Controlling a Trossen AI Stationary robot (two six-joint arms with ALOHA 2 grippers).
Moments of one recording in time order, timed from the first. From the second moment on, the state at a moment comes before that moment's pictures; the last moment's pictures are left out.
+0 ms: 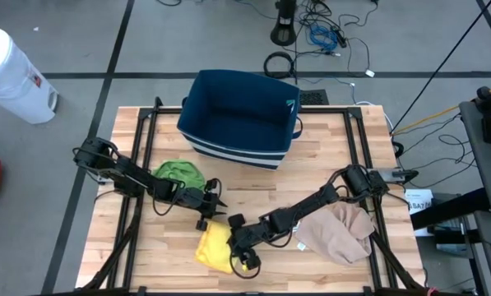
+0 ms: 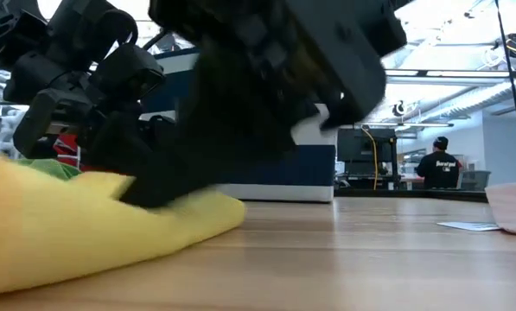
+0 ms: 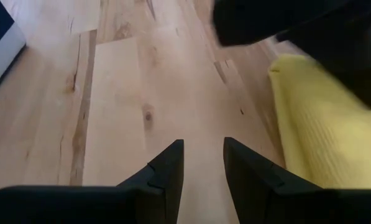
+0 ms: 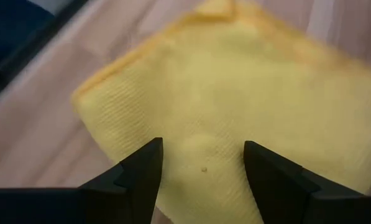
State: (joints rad) left arm -0.26 1.58 0.41 0.59 -0.09 0.05; right arm 0.38 2.21 1.38 0.02 0.00 0.01
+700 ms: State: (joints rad) left arm -0.26 1.58 0.41 0.64 -0.21 0.09; right arm 0.31 2.17 1.30 -0.24 0.12 -0.03
